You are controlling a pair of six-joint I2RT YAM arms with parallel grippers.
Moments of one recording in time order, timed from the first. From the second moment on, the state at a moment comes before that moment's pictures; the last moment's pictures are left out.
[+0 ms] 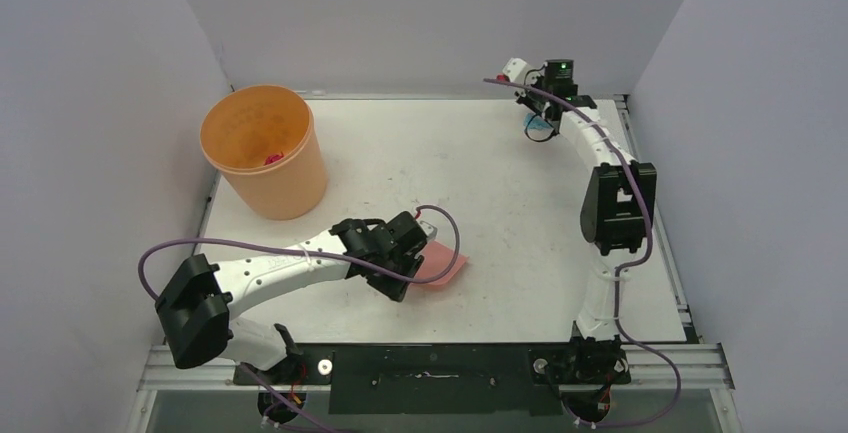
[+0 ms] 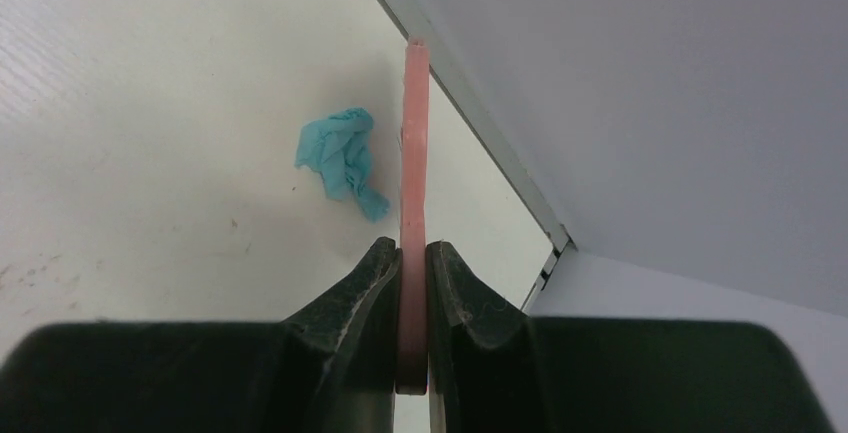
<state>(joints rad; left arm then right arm) -1.00 1.39 0.99 -0.85 -0.02 -0.43 0.08 2.09 1.83 -0.35 -0.07 -0.87</state>
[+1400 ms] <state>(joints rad) -1.24 1.56 1.08 -0.84 -0.04 -0.46 0.30 1.57 1.44 -0.69 0.12 -0.71</state>
